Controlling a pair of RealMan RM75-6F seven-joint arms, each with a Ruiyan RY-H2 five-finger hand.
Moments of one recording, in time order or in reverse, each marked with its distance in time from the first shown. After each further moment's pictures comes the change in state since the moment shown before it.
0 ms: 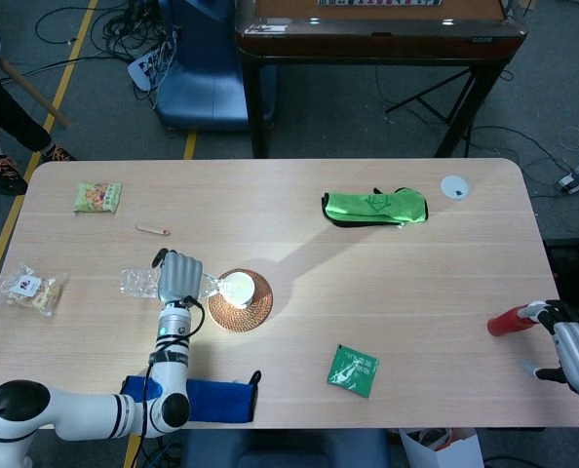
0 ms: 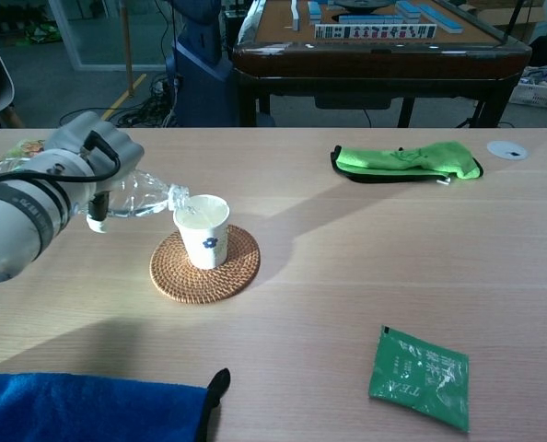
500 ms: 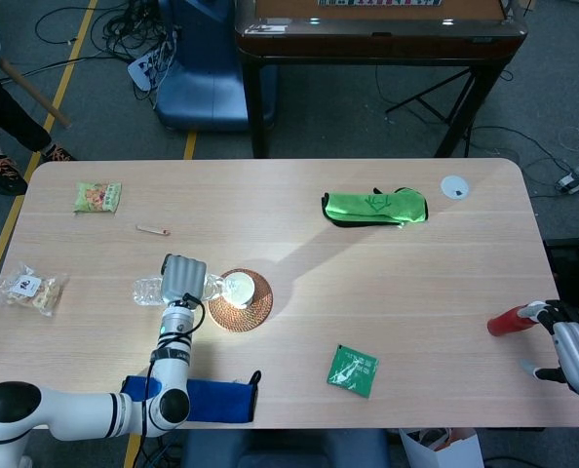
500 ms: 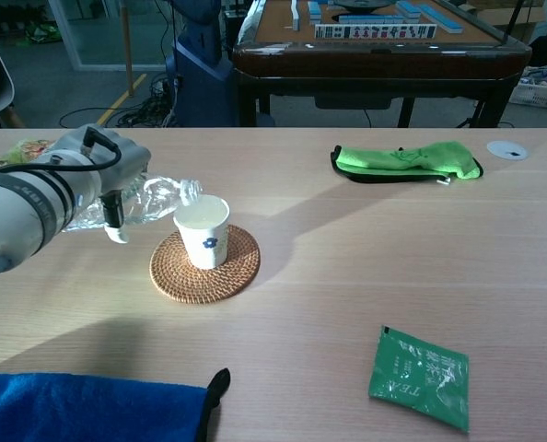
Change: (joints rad) left arm 0.017 0.022 -0.071 -0.050 -0.058 -0.073 -0.131; right arm 0.001 -0.001 0.000 -0.001 0.002 -0.001 -0.004
